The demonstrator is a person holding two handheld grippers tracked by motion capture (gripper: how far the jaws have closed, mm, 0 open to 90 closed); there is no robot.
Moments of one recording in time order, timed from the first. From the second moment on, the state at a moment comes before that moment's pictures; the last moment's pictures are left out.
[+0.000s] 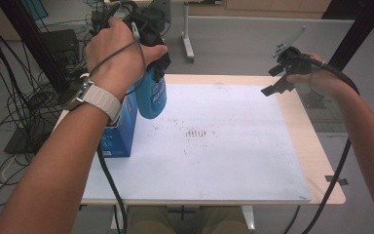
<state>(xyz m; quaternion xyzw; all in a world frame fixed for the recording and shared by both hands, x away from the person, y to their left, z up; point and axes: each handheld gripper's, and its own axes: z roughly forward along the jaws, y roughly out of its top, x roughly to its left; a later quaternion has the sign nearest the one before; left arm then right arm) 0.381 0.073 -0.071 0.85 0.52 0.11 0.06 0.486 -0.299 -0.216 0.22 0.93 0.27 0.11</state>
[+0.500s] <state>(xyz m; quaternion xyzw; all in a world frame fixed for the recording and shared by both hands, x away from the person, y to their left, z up) 0.384 0.087 -0.068 0.83 0.54 0.12 0.06 0.488 -0.295 -0.217 0.21 0.93 0.27 0.11</state>
